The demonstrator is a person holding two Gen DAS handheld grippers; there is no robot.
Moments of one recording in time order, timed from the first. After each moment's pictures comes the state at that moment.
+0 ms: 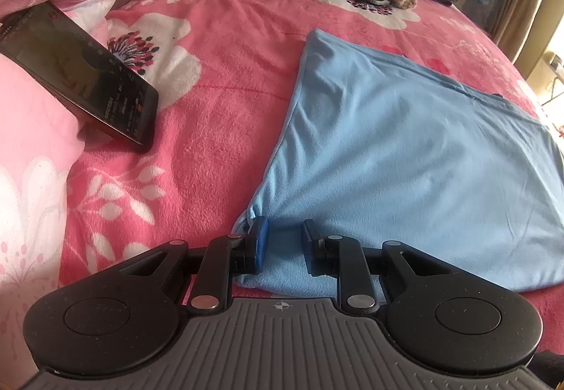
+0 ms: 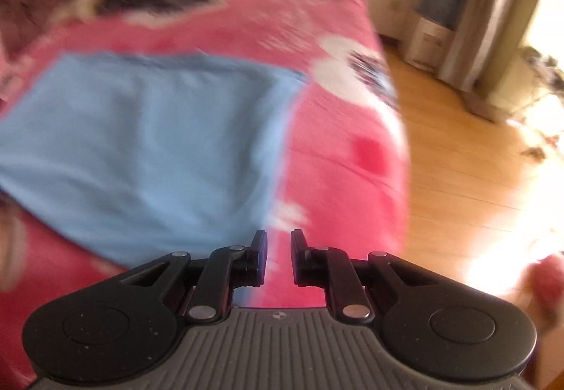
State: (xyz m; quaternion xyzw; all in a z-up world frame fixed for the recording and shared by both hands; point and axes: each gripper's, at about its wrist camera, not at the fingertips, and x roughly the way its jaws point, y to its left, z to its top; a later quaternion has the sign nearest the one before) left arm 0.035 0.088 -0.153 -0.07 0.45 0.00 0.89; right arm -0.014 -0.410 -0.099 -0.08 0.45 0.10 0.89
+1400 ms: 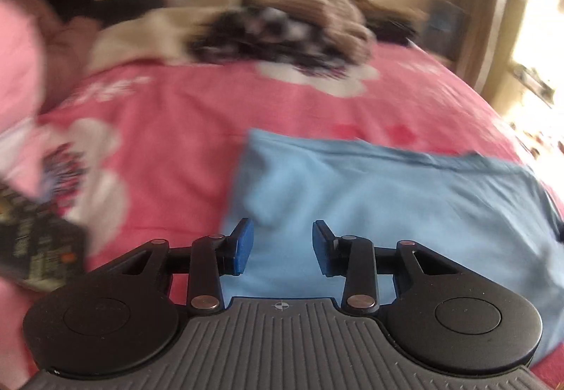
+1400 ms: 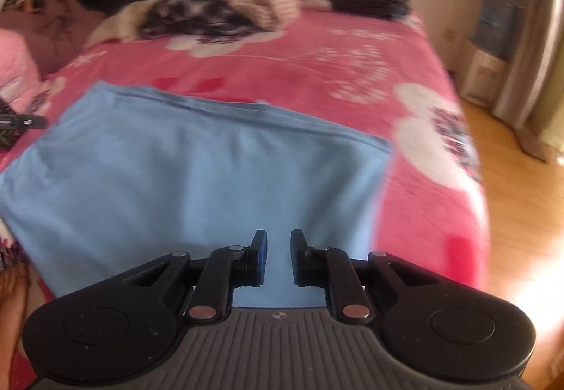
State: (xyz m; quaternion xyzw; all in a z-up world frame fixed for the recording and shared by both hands) left arm 0.114 0.034 -0.129 -0.02 0.37 -0.07 0.93; right arm 0.074 -0.361 -0.111 -0.07 0.41 0.17 0.89
